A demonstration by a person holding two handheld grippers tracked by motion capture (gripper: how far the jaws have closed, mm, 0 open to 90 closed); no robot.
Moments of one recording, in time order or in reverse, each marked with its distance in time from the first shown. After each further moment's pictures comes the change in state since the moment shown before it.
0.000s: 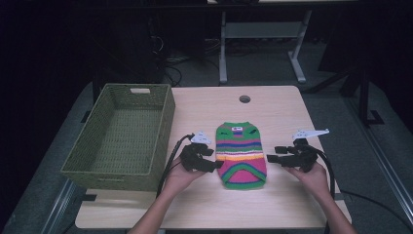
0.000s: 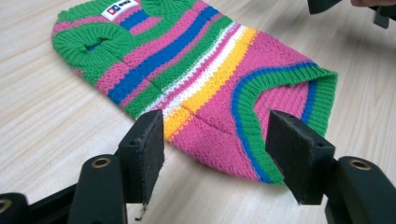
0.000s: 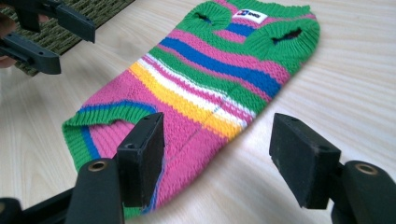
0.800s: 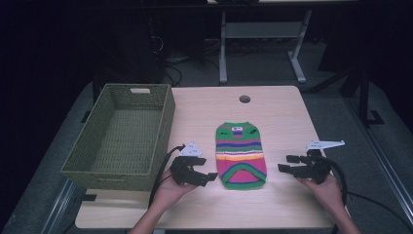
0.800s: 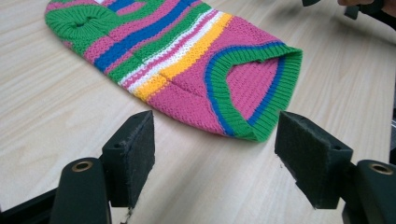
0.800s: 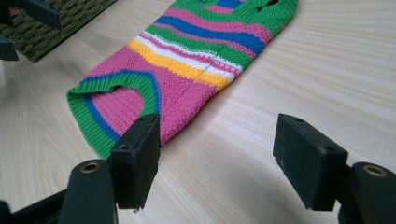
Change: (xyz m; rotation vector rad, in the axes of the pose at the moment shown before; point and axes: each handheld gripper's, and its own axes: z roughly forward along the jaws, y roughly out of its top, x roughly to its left) left arm -0.019 -0.029 -0.030 -0.033 -0.017 -0.009; right arm -0.004 -0.034 -0.027 -0.017 -0.010 0.024
